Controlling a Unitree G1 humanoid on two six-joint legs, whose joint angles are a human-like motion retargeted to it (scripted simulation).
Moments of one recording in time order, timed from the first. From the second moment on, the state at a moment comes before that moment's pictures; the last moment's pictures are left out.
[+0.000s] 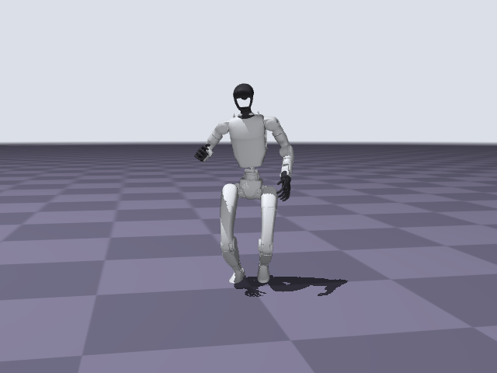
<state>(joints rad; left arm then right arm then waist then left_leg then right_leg) 0.11 0.41 -0.30 0.45 -0.13 -0.20 0.19 0.03 -0.73 0.08 -0.21 -0.08 -0.23 -0.30 -0.02 0.15 0.10 -0.67 0.09 0.11 1.60 -0.69 0.12 -0.58 0.05 -0.14 1.31 -0.76 -0.18</state>
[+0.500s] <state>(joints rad) 0.37 0.45 -0.26 0.39 -0.23 -0.19 0.11 -0.23 -0.66 0.17 -0.23 0.00 -0.24 -0.33 0.06 0.07 0.09 -0.80 0.08 0.07 1.71 -0.49 0.13 -0.56 0.06 -0.14 1.28 -0.75 -0.12</state>
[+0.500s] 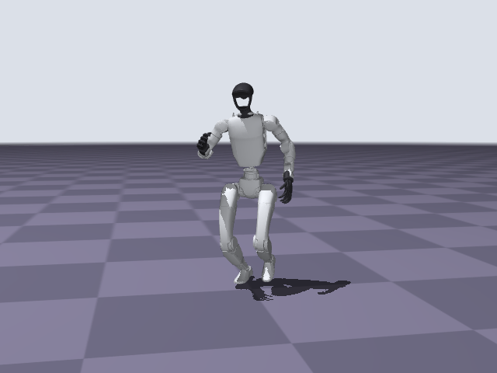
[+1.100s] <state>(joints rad) 0.02 0.37 -0.45 0.27 -0.37 -0.22 0.16 -0.01 -0.53 0.31 0.04 0.04 -0.22 -0.25 -0.08 0.14 0.09 -0.61 0.00 0.05 1.85 -0.32 -0.03 -0.60 0.08 -0.14 1.39 -0.73 -0.07</state>
